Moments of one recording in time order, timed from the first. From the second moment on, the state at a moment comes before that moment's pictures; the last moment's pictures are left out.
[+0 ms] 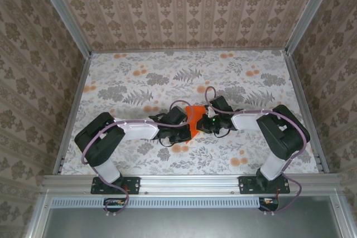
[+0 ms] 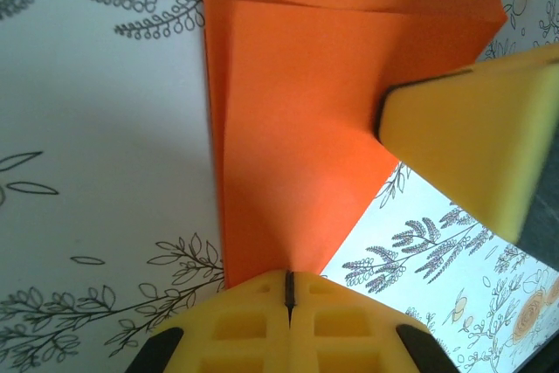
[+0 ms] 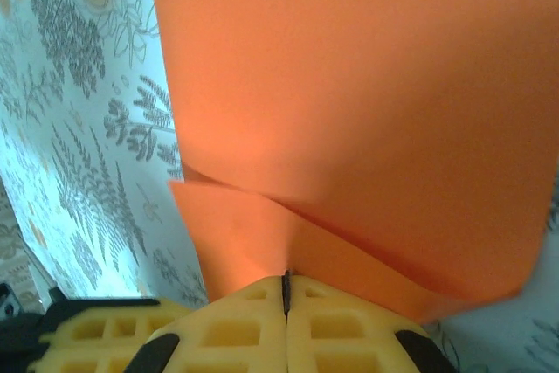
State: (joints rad) left arm -0.93 1.68 0.79 -0.13 0.27 -0.97; right arm 0.50 1.69 0.72 -0.03 -0.51 0.78
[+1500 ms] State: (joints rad) left arm -0.88 1.67 0.80 -0.20 0.30 -0.85; right arm 0.27 1.71 0.81 -0.18 -0.55 0.65
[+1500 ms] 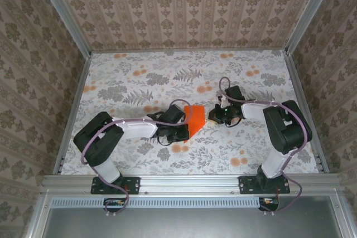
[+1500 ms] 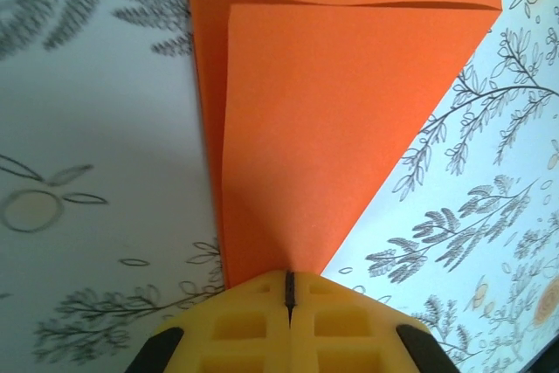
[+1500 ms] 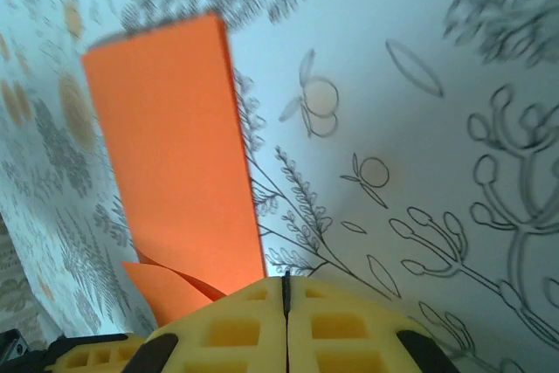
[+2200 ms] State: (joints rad) left arm -0.82 1.64 0.81 -0.28 0.33 -0.66; right arm 0.53 1.80 0.85 -0.11 -0.54 0.75
